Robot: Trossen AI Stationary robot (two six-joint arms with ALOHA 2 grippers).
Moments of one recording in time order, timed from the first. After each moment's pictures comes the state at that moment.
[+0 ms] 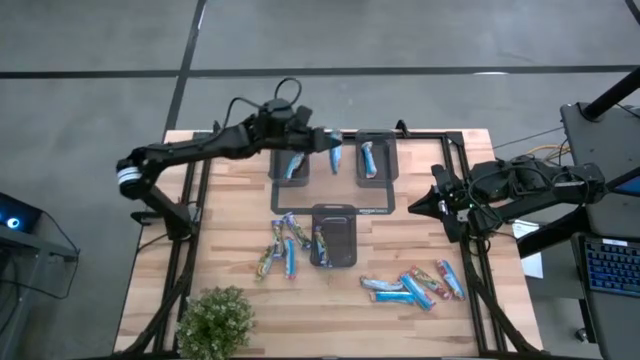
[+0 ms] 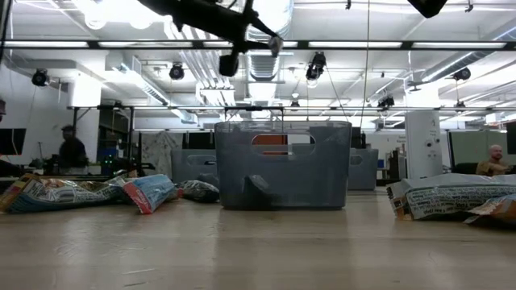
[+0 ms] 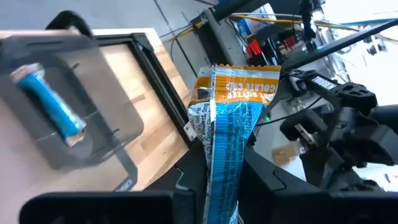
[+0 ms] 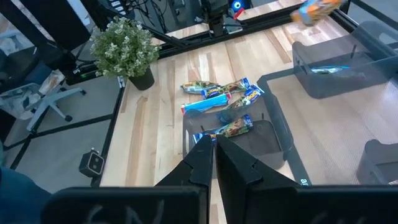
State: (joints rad) left arm 0.41 1.55 1.35 -0.04 0.27 -0.92; right arm 0.18 0.75 1.00 -0.70 0.06 0.39
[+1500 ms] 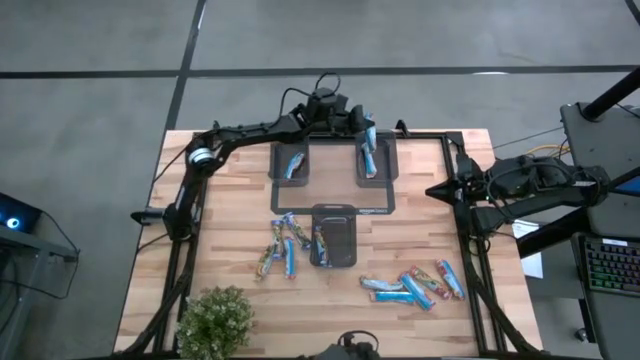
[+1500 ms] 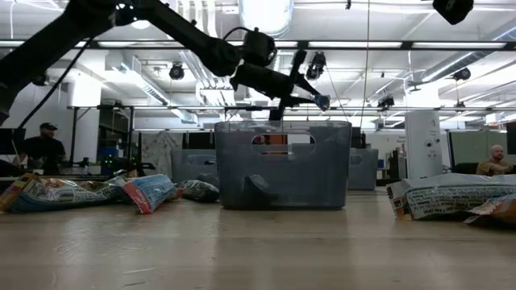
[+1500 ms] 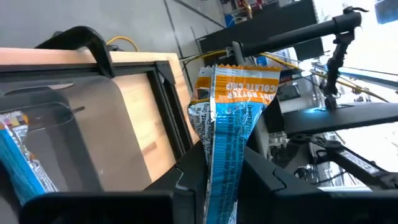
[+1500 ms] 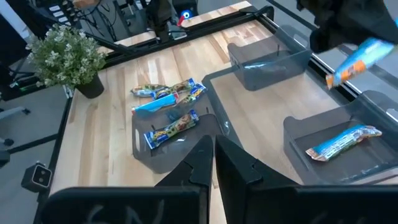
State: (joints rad) left arm 0.52 2.13 1.77 0.16 0.33 -1.11; right arm 0.18 0.61 1.00 -0.89 0.26 0.41
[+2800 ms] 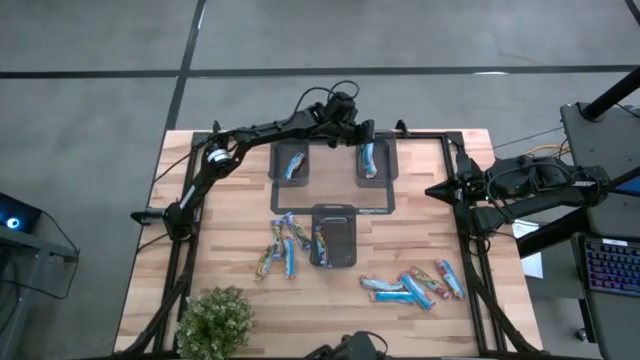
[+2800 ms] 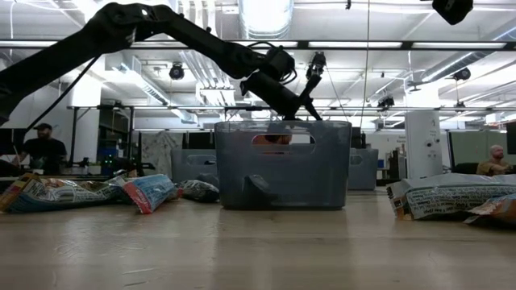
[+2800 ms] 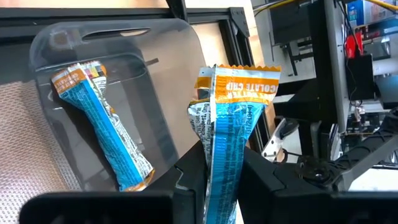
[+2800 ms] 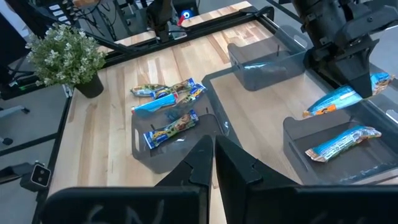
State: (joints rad) left arm 0.51 2.30 2.05 -0.31 0.34 -0.96; right arm 0.18 0.61 1.00 -0.88 0.26 0.41
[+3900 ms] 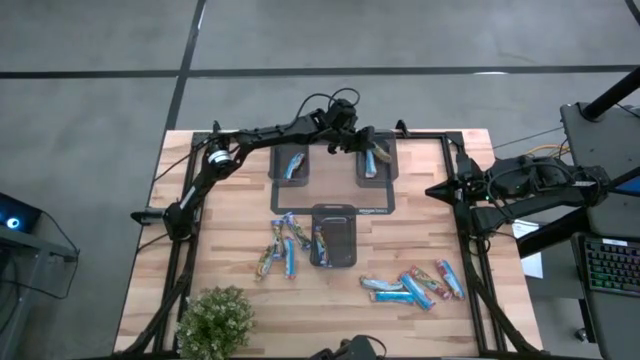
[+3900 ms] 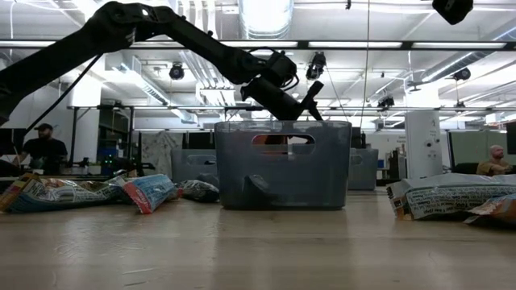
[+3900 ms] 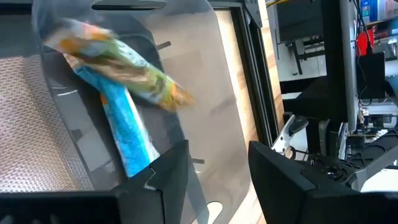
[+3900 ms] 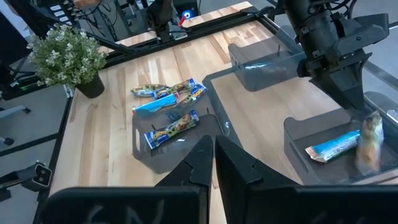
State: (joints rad) left arm 0.49 2.30 1.99 -0.27 0.33 -0.99; right arm 0.18 0.61 1.00 -0.88 0.26 0.41
